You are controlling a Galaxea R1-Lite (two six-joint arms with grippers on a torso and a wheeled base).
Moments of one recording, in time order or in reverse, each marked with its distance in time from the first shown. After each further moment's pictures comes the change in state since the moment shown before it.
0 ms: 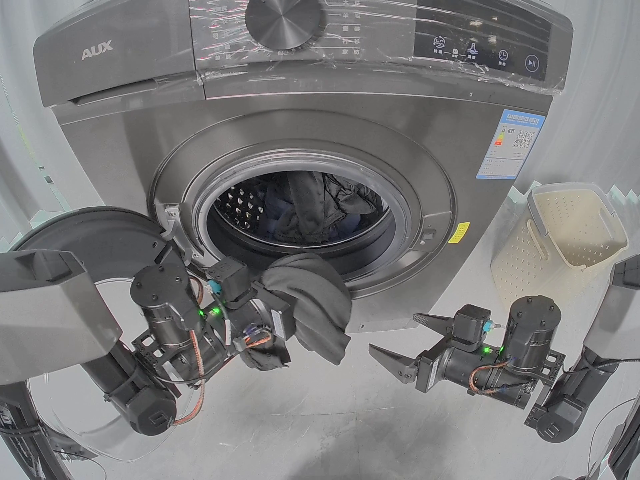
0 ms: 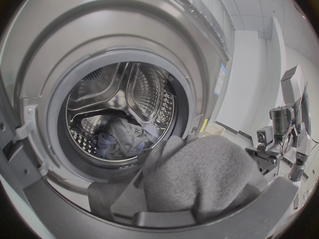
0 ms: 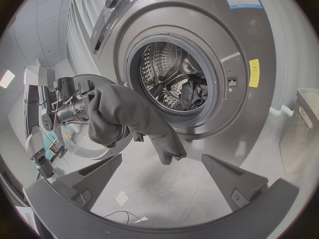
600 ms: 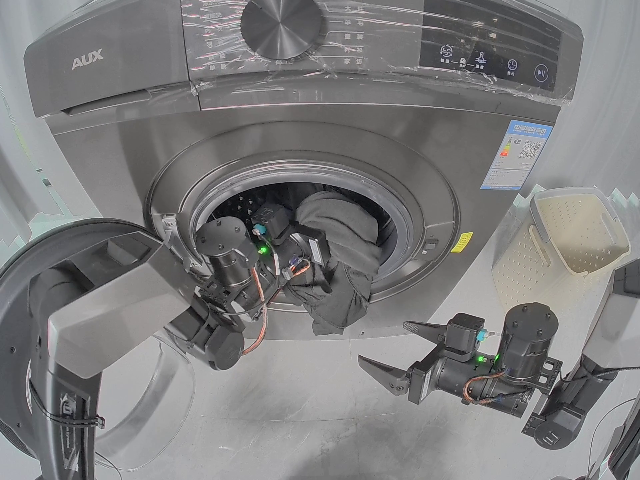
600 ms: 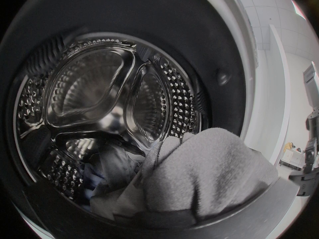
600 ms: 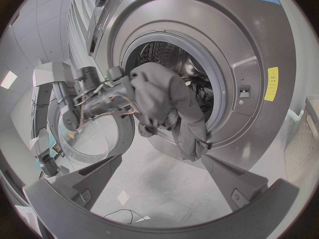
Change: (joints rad) left arm 0.048 0.306 -0.598 0.061 0.016 -0.038; right arm 0.049 -0.004 0.007 0.000 -0.004 0.002
